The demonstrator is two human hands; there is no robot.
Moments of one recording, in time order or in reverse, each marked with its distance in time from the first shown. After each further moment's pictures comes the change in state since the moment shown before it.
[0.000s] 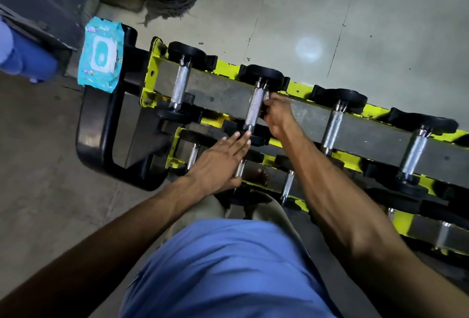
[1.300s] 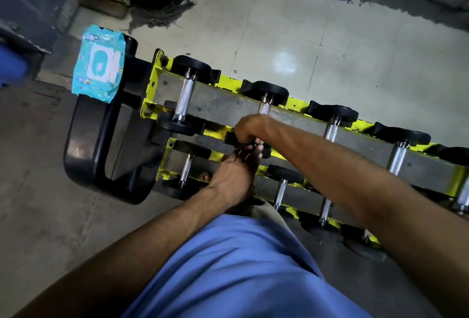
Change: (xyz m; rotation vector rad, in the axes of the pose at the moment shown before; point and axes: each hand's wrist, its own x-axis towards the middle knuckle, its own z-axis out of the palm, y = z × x) left_hand 0.006 0.009 -0.008 0.078 0.028 0.052; right_hand -0.037 -0.025 0.100 -2.429 -0.665 0.073
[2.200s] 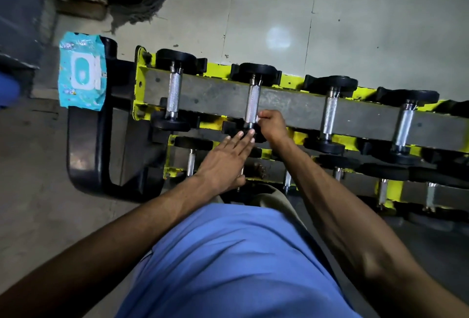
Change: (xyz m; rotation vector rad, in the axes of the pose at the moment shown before) left_hand -0.006 -0.032 0.010 -0.006 -0.058 0.067; right_hand 0.038 0.012 0.124 1.813 0.754 0.286
